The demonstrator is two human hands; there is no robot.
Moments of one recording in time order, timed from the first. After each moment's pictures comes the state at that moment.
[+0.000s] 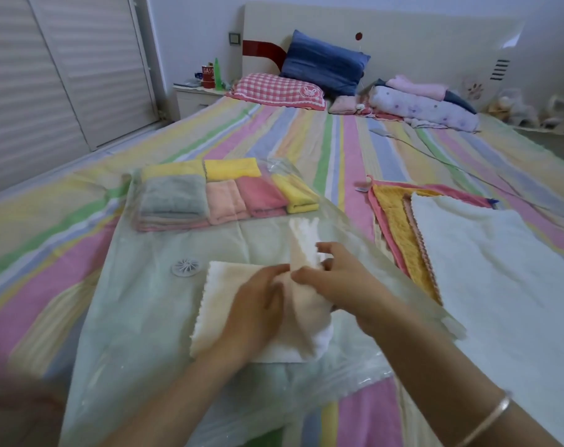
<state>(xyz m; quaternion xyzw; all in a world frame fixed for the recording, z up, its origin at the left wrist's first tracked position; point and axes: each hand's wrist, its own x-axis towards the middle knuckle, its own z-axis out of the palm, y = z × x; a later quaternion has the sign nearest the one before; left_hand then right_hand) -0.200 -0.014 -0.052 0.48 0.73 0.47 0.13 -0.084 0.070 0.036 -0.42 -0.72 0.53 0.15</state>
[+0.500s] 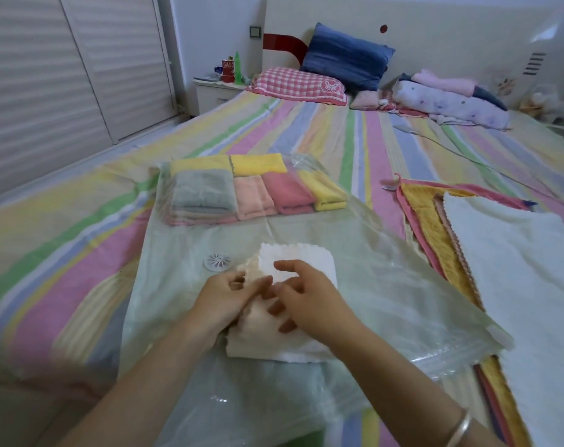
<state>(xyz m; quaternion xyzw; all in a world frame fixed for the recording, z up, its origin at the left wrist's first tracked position) -0.261 -0.067 -0.030 0.21 0.73 0.55 0.35 -0.139 0.016 -0.001 -0.34 -0.76 0.54 0.14</state>
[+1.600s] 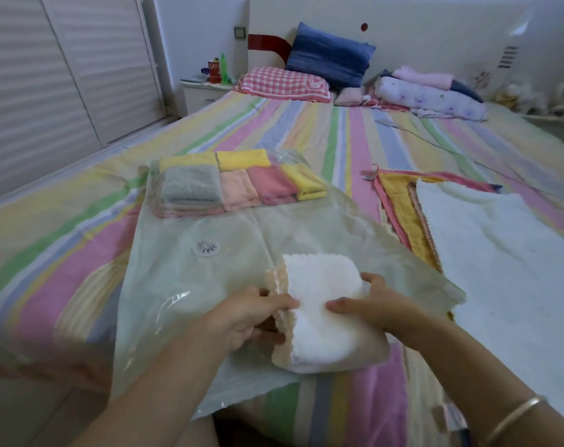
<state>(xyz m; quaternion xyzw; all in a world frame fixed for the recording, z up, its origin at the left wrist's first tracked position) -0.190 -0.065 -0.017 0.18 0.70 0.46 0.52 -0.030 0.069 -0.009 -0.52 -0.70 0.49 0.00</state>
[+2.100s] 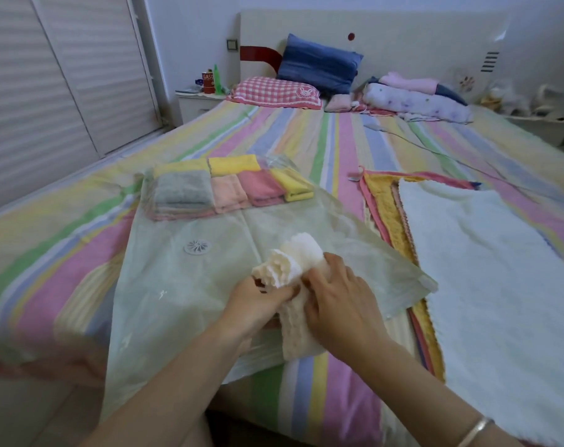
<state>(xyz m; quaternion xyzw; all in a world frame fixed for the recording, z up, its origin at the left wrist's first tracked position) -0.143 -0.069 -0.009 0.23 0.68 0.58 0.38 -0.027 0.012 -0.015 -0.32 -0.92 0.00 0.20</state>
